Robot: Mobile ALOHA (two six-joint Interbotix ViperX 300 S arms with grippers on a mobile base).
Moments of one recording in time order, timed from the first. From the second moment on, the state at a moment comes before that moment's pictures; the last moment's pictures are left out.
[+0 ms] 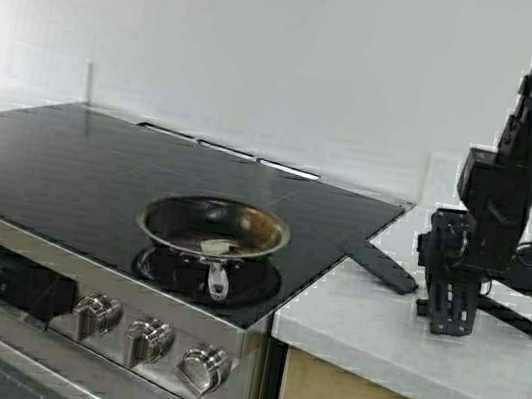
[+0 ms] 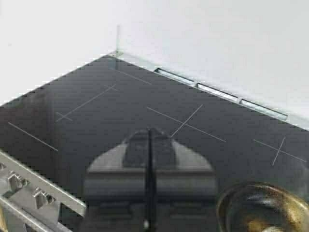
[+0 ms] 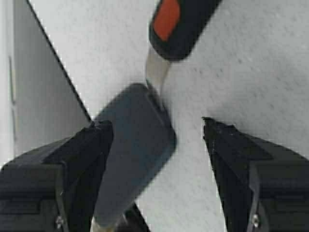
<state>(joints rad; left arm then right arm) 0.01 -0.94 1.25 0.01 -0.25 -0.12 0.26 0.86 0.53 0.29 -0.77 1.44</state>
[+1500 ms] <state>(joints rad) 0.01 -0.94 1.25 0.01 -0.25 -0.12 0.20 0.88 0.37 0.34 -0.52 1.41</state>
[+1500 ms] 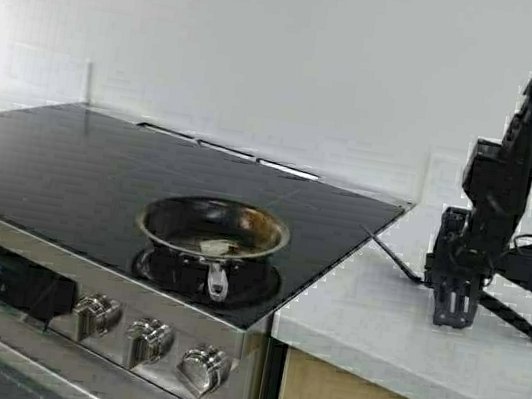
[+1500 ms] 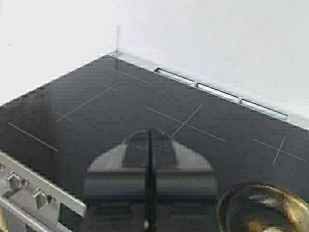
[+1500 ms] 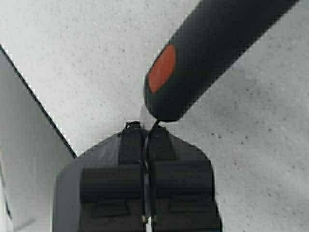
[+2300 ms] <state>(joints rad) 0.01 -0.94 1.25 0.01 -0.25 -0.12 0.25 0.71 0.47 0.06 -0.56 1.40</state>
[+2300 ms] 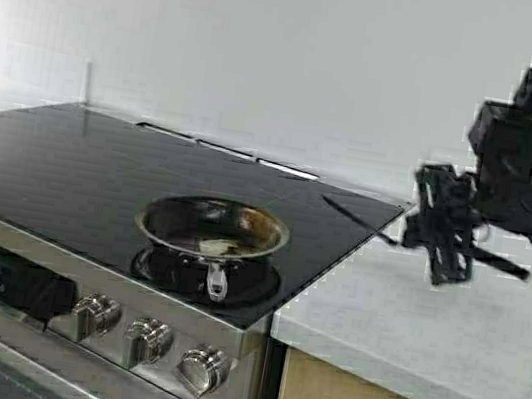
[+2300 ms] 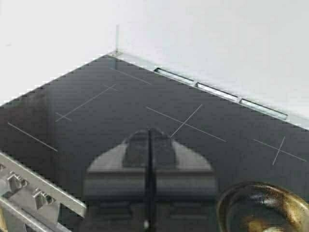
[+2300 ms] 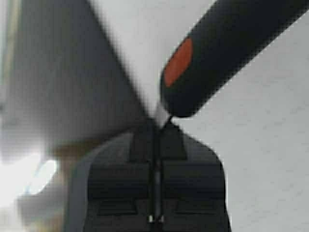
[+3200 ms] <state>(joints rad) 0.01 -0.94 1.25 0.01 -0.25 -0.12 0.45 0.18 0.51 0.05 -0.16 0.27</state>
